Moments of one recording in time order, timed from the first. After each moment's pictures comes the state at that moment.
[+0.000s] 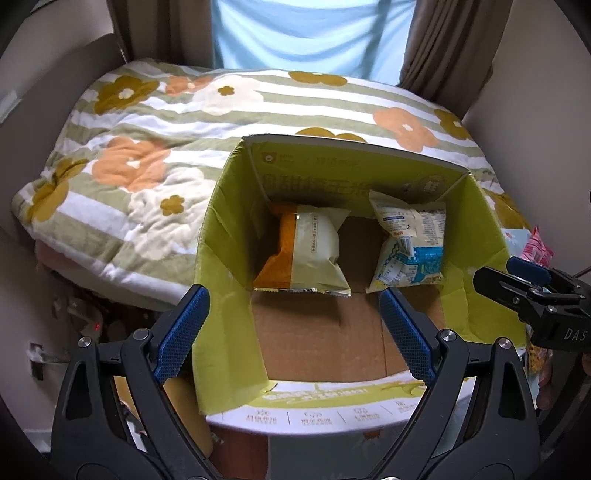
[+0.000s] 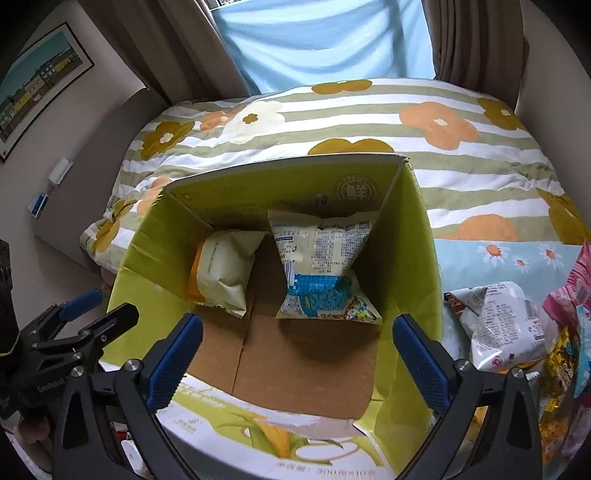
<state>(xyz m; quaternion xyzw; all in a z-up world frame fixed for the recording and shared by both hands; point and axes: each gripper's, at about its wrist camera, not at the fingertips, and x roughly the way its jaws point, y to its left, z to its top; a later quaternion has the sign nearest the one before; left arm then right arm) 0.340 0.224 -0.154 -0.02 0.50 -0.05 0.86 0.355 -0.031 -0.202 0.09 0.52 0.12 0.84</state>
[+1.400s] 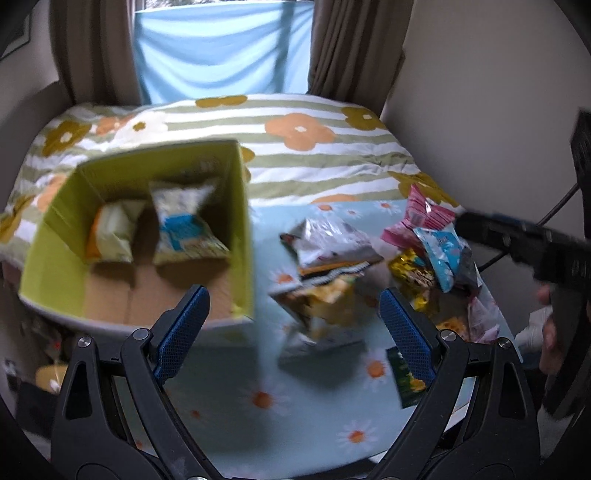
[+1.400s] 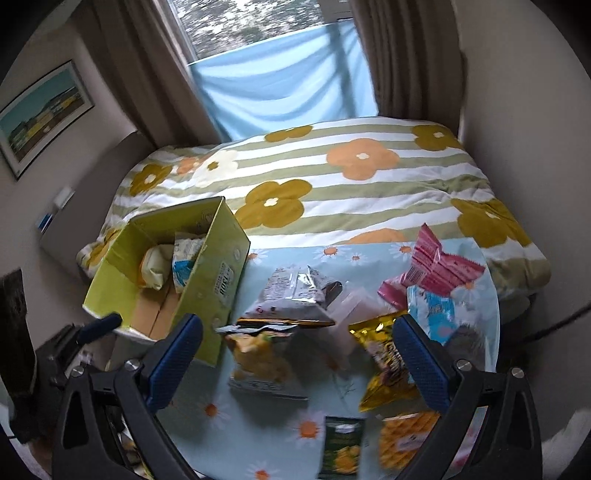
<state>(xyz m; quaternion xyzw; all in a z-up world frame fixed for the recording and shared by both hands) 0.218 -0.044 -0.133 -0.01 0.45 -0.13 0.88 0.246 -0.275 -0.155 0.09 0.45 0.11 0.88</state>
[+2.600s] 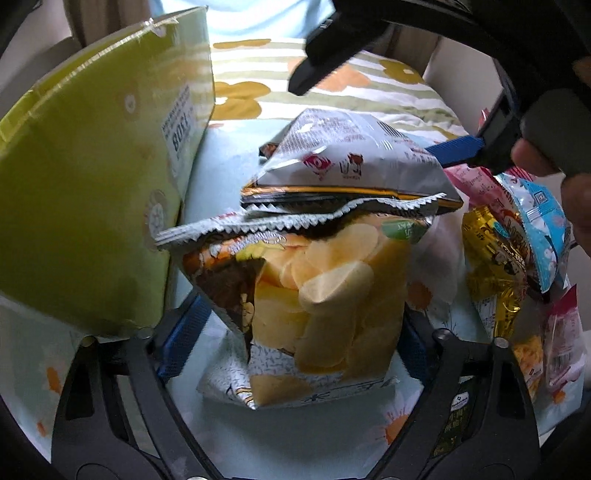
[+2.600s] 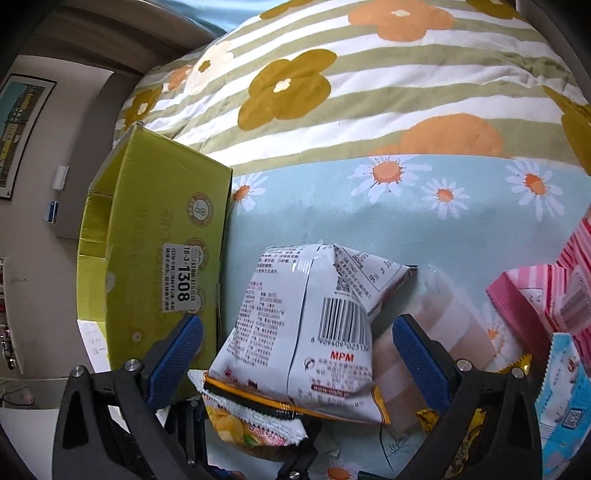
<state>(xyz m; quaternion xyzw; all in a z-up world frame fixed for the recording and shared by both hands) 0.279 -0.106 -0.297 -0.01 0.51 -0.07 0.86 0.405 -0.250 -0.308 0.18 0.66 0.19 0.71</state>
